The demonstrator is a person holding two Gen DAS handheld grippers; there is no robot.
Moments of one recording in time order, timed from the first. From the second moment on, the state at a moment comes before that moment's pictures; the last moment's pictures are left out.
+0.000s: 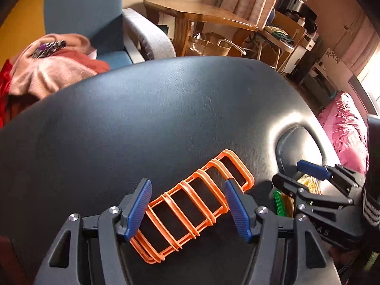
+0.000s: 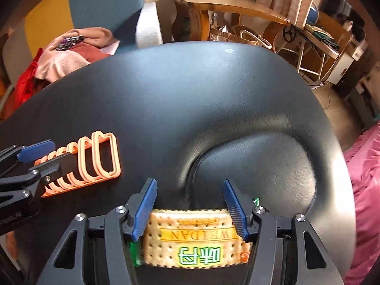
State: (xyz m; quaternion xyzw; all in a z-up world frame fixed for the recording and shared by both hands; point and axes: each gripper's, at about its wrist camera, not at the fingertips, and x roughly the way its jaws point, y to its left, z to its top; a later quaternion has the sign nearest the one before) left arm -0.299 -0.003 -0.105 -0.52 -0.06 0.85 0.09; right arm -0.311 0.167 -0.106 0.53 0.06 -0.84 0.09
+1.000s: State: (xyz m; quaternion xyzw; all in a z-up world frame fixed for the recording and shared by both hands) left arm -0.061 -0.048 -0.077 -0.46 -0.06 0.88 0.06; right arm -0.119 0.221 -0.062 0.47 -0.03 -0.88 0.10
